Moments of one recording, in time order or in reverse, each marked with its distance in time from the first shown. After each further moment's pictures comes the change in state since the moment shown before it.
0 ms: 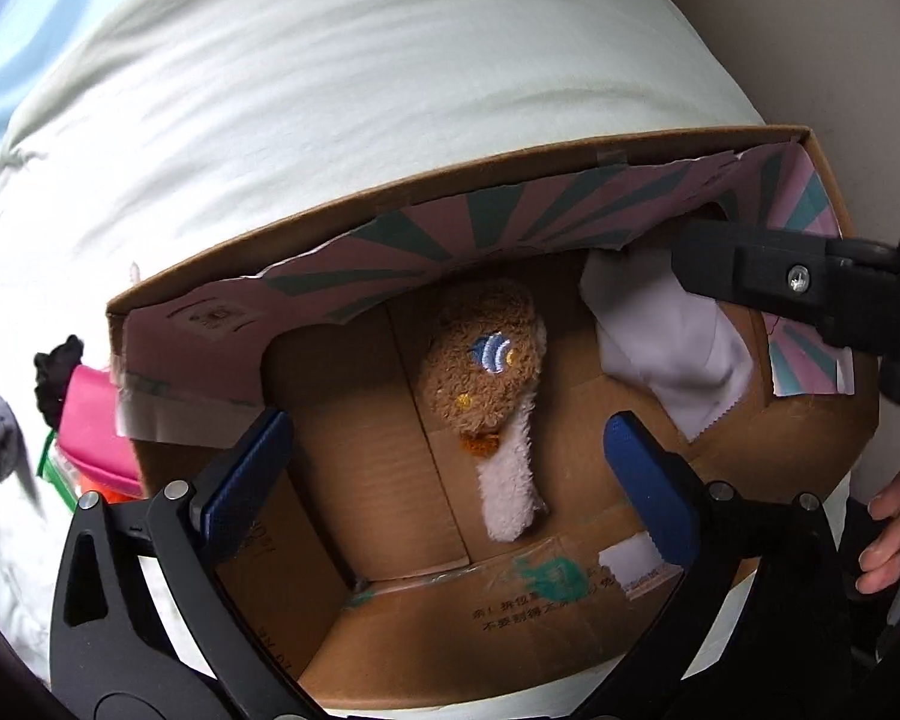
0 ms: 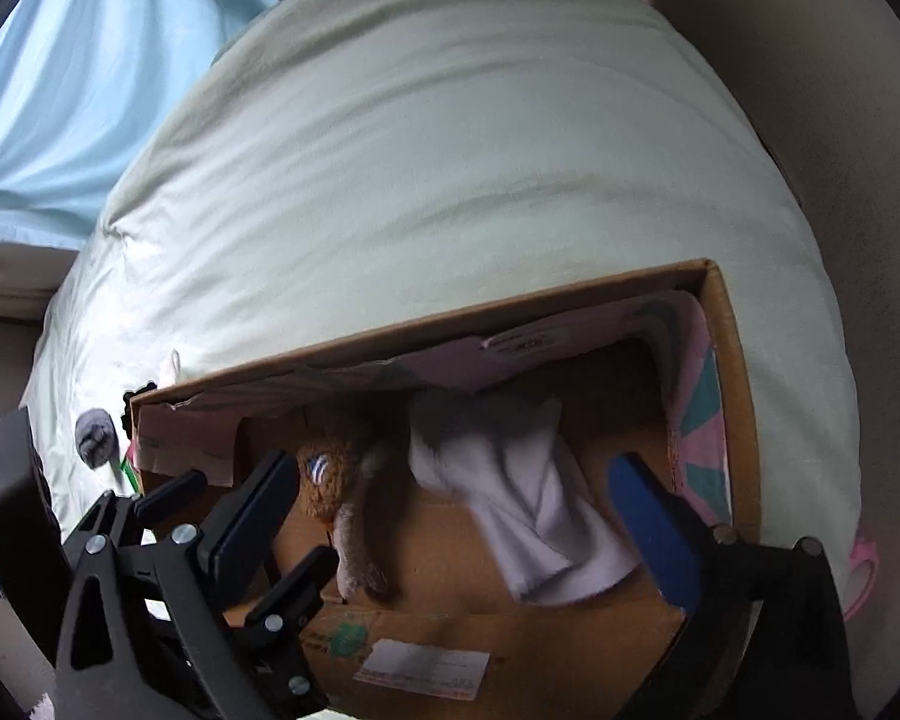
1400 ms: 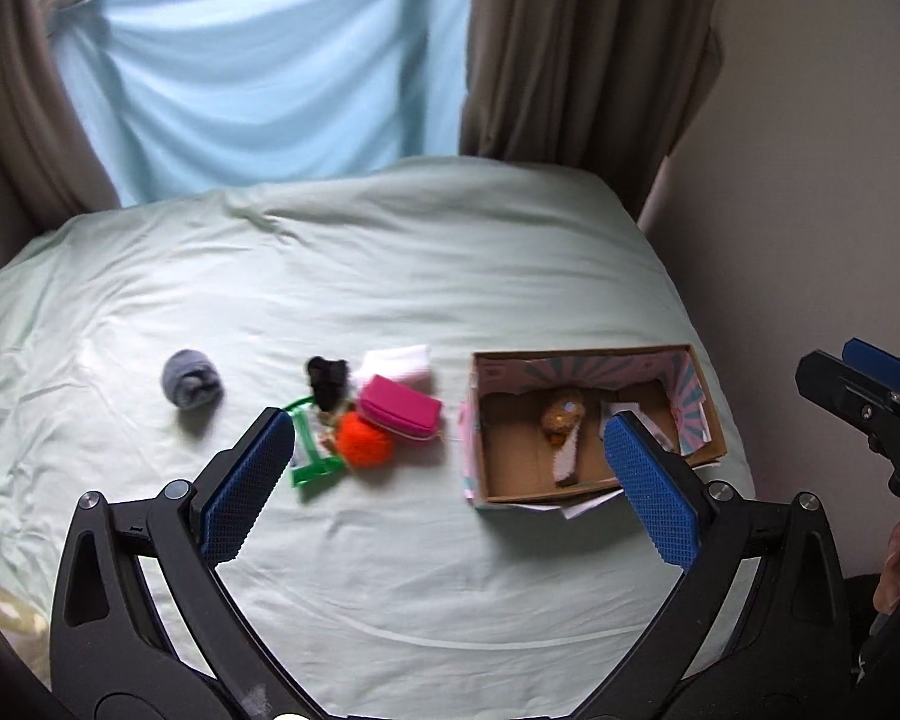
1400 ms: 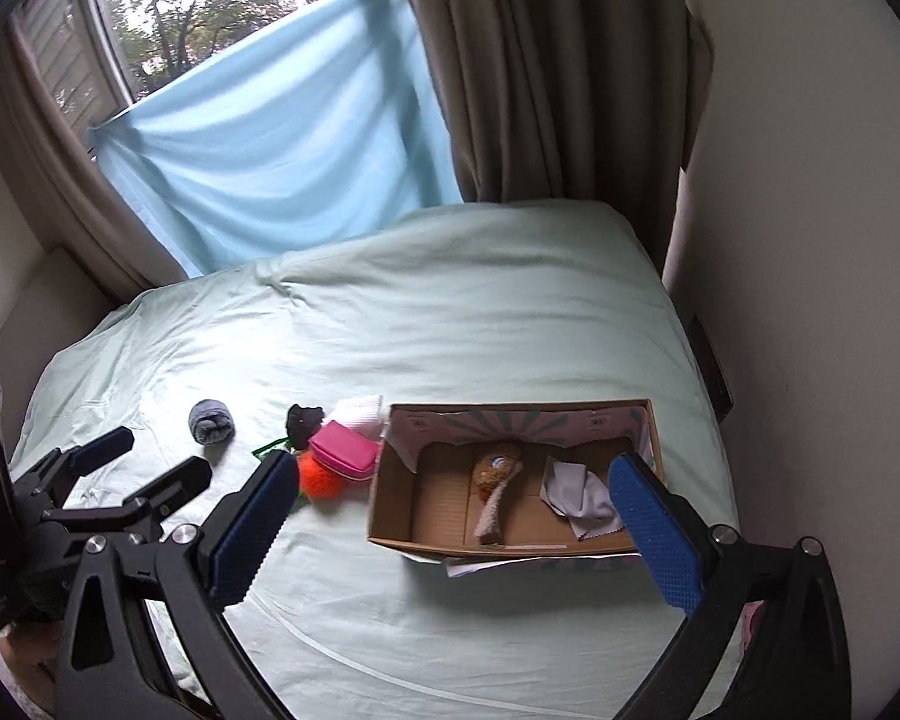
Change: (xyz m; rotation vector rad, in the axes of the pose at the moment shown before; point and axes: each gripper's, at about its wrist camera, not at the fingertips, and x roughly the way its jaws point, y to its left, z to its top) left arm -0.327 0.111 -0.189 -0.267 -0.544 0.079; right arm -0.267 0.171 -0.172 -0.329 -0.492 -0.043
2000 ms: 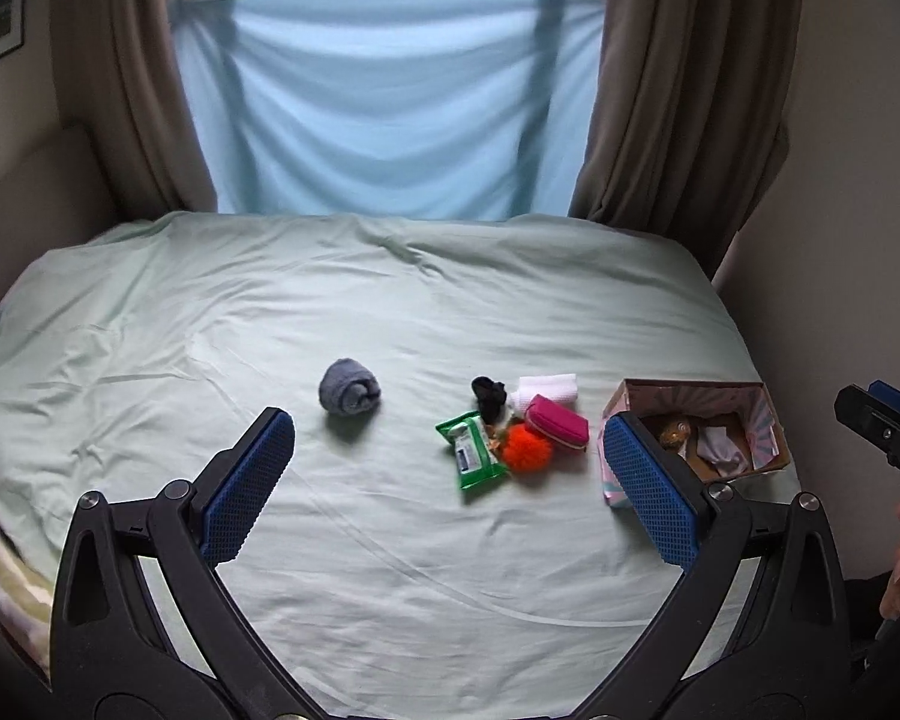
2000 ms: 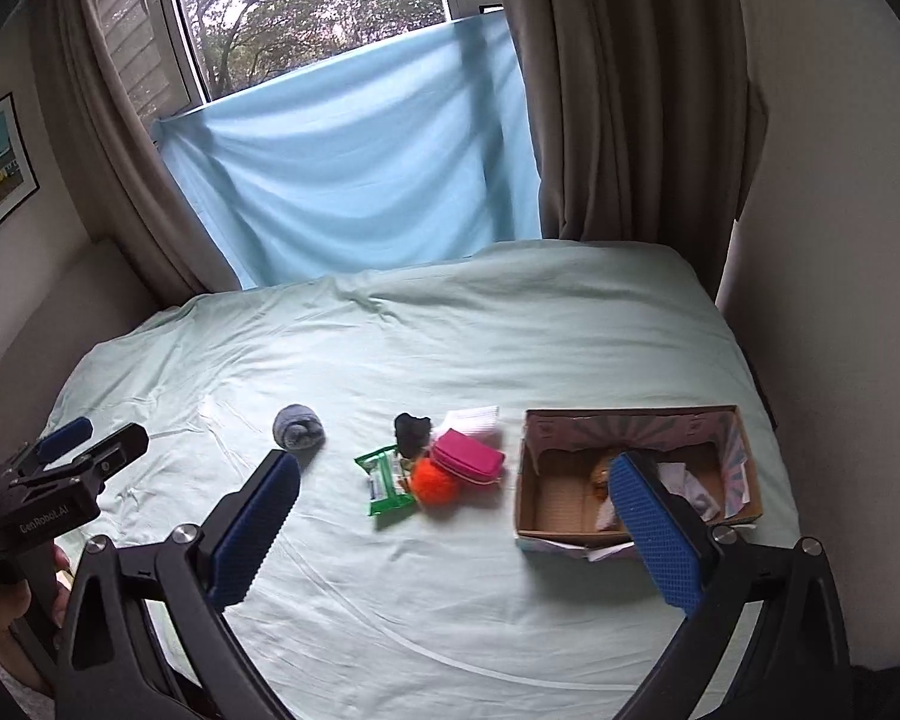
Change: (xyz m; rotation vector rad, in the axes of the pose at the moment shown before) left arm -0.100 0.196 -0.035 -0.091 -0.124 0.089; right arm -0.031 0.152 -0.034 -0.021 -0.089 0.034
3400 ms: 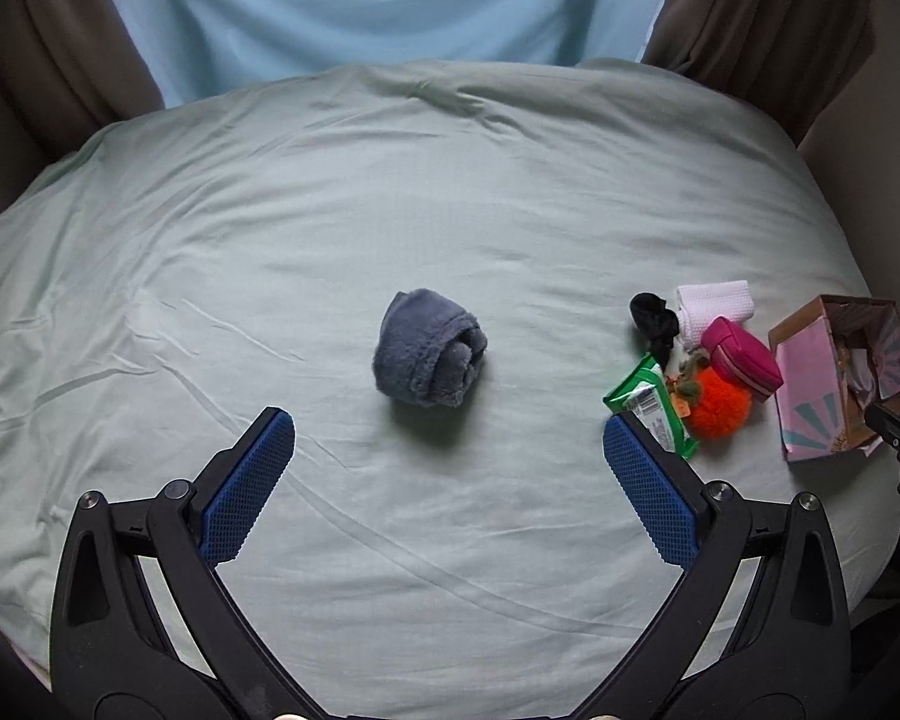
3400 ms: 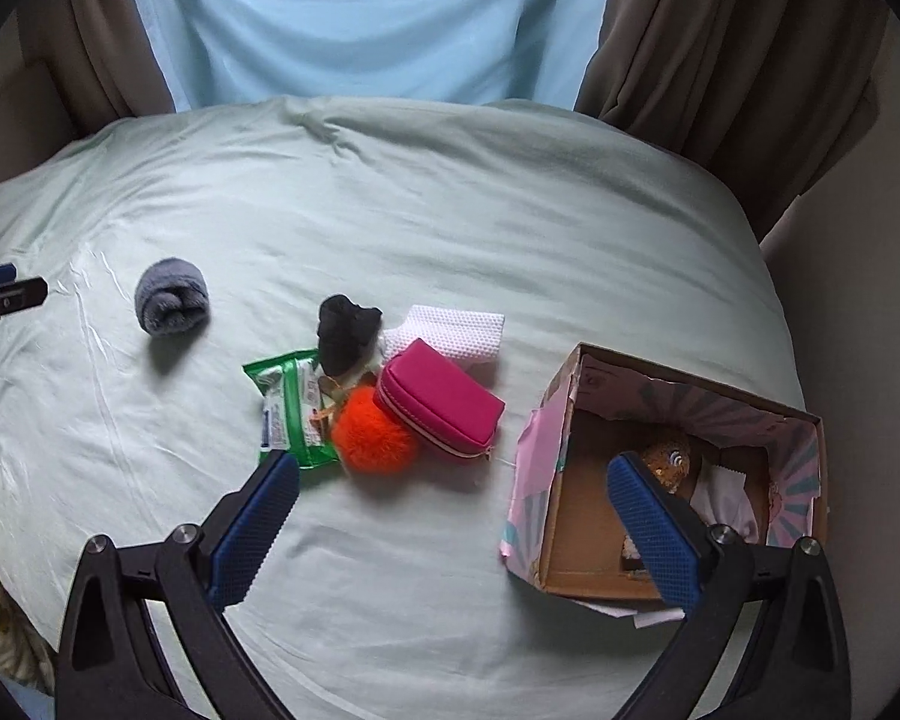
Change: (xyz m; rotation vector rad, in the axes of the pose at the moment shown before) left arm 0.308 0.134 -0.001 0.113 0.340 -0.026; right arm 0.271 0.024 -0.044 -0.271 0.331 -0.199
